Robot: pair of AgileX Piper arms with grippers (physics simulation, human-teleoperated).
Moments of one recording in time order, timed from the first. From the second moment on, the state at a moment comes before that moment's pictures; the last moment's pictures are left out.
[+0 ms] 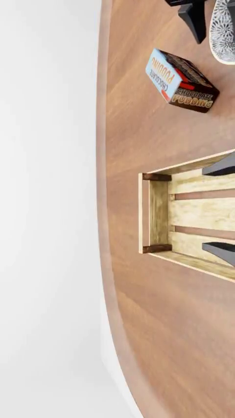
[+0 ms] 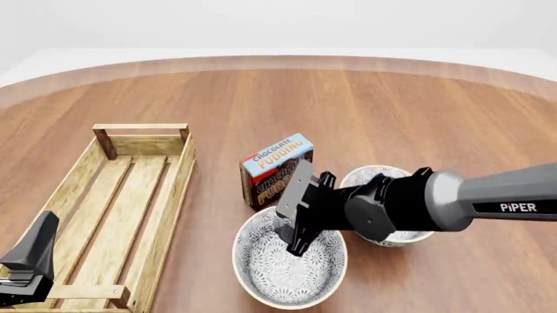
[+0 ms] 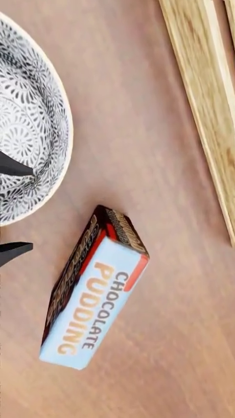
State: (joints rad) left arm 0.00 0.00 0.00 0.00 0.00; right arm 0.72 1.74 -0.83 0.01 -0.48
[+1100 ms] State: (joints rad) left arm 0.00 0.00 0.00 0.00 0.00; right arm 0.75 1.75 -0.81 -0.05 -0.47
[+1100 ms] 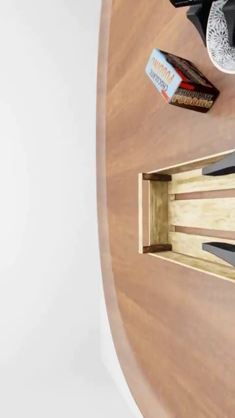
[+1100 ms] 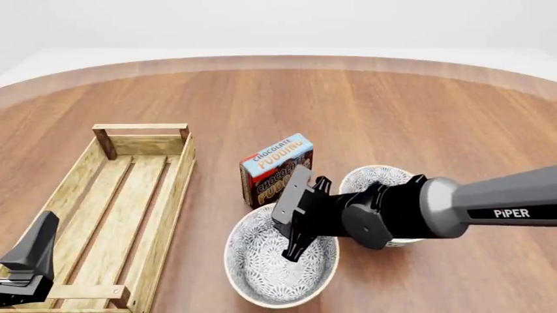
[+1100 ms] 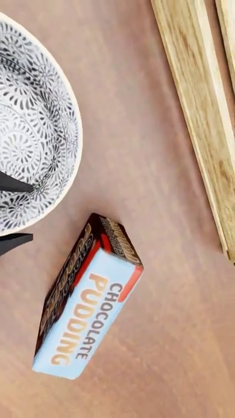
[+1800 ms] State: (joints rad) left arm 0.00 0.00 0.00 0.00 0.00; right arm 0.75 1.49 -0.79 0.05 -0.50
